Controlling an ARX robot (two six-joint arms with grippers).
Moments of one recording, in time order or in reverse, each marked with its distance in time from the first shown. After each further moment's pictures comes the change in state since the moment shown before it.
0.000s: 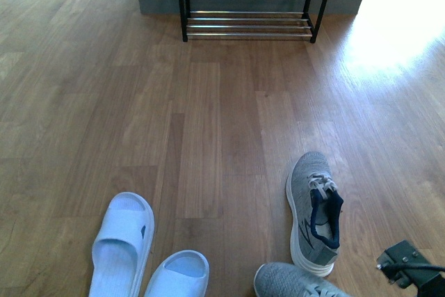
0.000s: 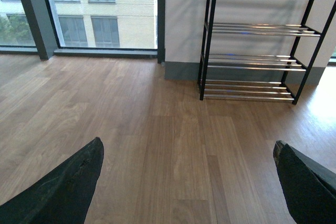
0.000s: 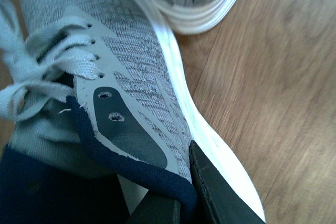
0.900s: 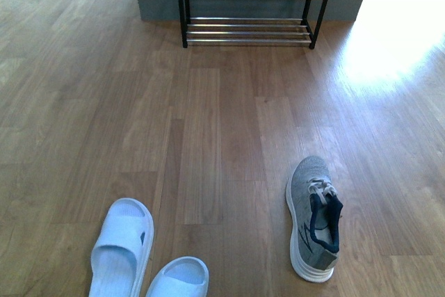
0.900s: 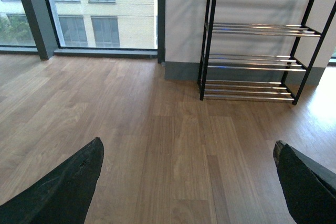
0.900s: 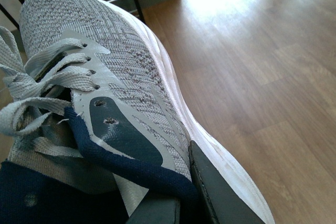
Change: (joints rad) left arm 0.000 0.000 0.000 0.000 0.000 0.000; right arm -0.251 -2.096 -0.232 -0.966 0.137 0.552
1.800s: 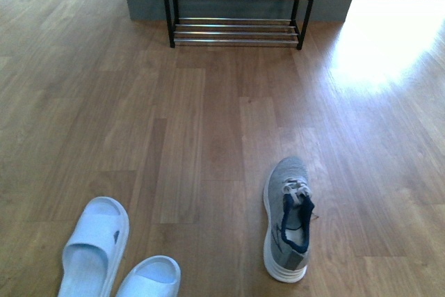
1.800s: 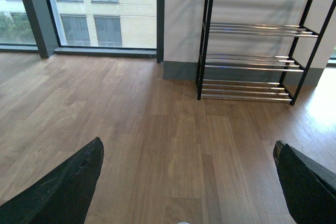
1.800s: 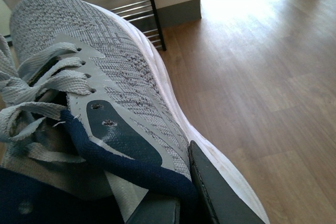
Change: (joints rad) left arm 0.000 0.000 0.000 0.000 -0.001 0.000; right arm 0.058 -0.174 -0.037 -0.063 -0.028 0.001
